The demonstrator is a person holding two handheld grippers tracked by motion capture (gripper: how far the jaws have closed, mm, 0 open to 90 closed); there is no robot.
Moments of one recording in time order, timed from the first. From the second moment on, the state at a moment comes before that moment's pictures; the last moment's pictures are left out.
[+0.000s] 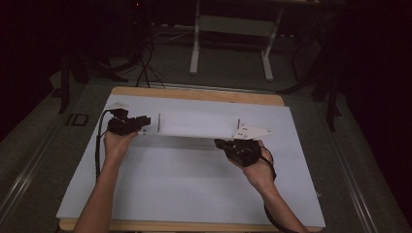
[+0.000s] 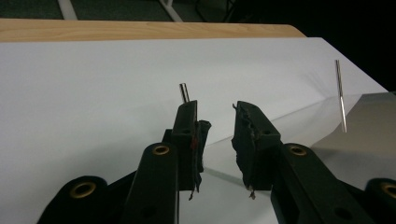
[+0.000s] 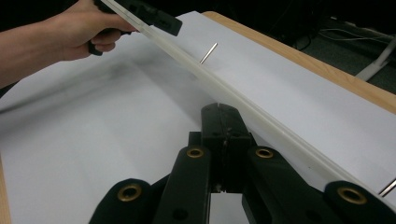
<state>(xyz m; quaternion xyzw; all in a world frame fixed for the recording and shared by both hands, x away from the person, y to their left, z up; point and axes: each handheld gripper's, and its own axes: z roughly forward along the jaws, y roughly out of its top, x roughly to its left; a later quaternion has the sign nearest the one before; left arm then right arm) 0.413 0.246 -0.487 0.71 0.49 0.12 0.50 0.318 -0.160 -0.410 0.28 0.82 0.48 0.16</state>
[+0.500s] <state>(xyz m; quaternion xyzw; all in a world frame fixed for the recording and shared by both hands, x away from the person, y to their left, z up) 0.402 0.253 -0.486 0.72 0.47 0.14 0.50 0.334 -0.162 -0.401 0.29 0.82 0.47 0.16</state>
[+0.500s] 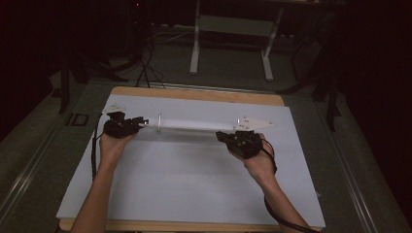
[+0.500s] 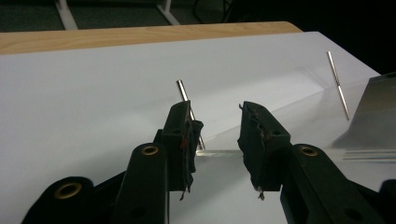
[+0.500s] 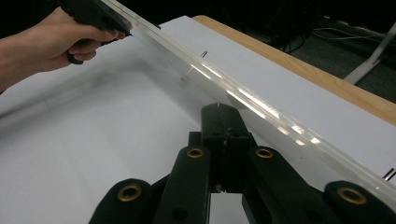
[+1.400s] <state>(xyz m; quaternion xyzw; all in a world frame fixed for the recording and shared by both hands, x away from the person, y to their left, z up) 0.389 0.262 -0.487 0.73 0.42 0.15 0.51 0.352 -0.165 -0.400 0.31 0.81 0.47 0.16</state>
